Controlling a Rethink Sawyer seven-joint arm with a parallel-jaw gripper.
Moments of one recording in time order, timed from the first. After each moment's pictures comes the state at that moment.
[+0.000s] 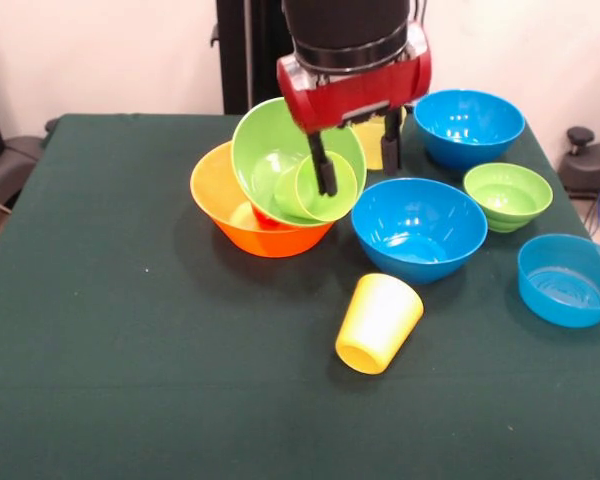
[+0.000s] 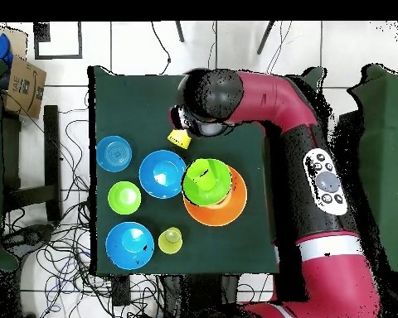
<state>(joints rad) -0.49 -0.63 0.48 1.31 -0.25 1.04 1.45</state>
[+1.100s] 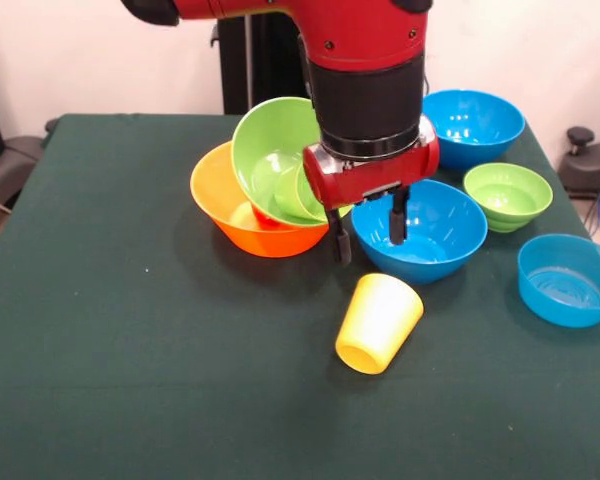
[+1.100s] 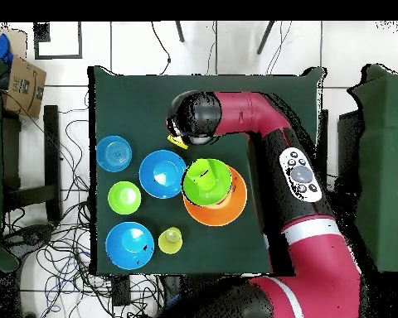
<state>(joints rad) -0.48 -0.53 0.50 1.34 -0.37 0.88 1.45</state>
